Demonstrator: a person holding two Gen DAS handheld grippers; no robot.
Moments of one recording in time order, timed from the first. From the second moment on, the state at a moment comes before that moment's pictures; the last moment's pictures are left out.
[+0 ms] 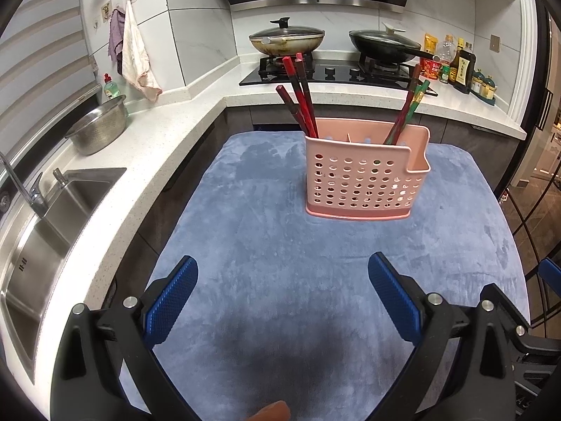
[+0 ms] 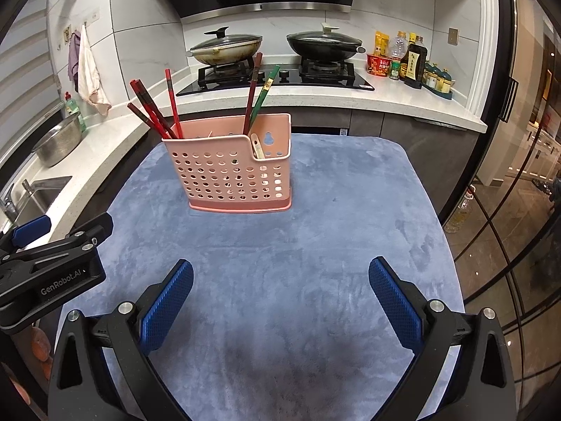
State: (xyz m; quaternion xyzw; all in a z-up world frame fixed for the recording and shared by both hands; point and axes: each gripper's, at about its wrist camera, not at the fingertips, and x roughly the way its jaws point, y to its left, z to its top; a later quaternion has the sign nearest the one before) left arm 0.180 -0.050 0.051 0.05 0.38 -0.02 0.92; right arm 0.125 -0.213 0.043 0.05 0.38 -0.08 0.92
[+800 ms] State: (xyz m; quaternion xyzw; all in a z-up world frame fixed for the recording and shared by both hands) left arm 0.181 -0.051 0.053 0.05 0.38 -0.02 0.92; right arm 0.125 -0.215 0.047 0.05 0.37 -0.09 0.92
